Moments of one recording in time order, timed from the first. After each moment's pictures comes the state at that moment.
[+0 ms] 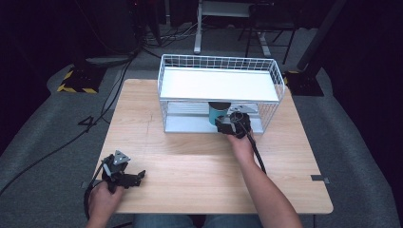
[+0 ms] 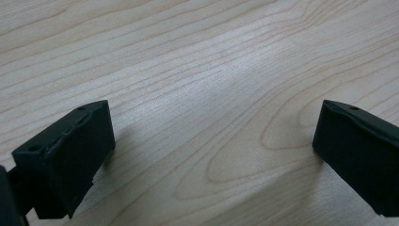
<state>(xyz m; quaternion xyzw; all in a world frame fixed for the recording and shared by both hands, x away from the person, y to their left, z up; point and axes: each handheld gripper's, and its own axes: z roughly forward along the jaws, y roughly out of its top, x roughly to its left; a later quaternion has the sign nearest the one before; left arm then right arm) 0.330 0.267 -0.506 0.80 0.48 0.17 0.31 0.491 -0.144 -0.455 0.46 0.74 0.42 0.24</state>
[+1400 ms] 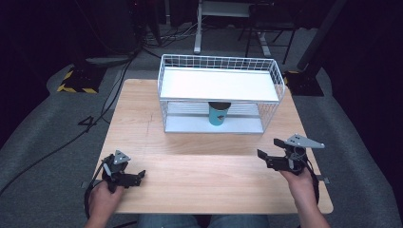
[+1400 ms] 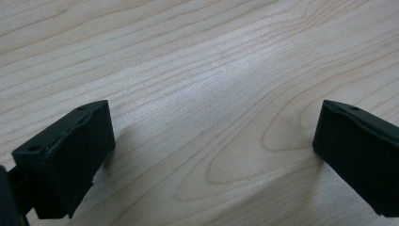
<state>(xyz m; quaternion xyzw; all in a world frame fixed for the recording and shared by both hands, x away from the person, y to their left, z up) 0.331 0.267 -0.506 0.80 0.49 0.17 0.31 0.355 -0.278 -0.411 0.42 0.76 0.45 0.21</state>
